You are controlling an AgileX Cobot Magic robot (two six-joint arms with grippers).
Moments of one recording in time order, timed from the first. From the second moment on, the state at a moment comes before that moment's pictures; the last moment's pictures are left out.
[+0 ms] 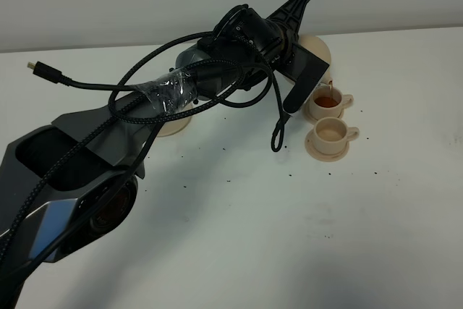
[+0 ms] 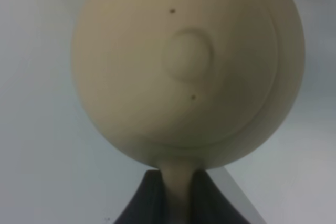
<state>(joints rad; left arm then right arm) -0.64 2.48 -2.18 0.51 0.48 1.41 0.07 0.06 -0.48 0.17 1.07 -0.10</state>
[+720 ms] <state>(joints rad) -0.64 2.50 -2.18 0.52 0.46 1.41 0.07 0.06 -0.48 0.17 1.07 -0.10</state>
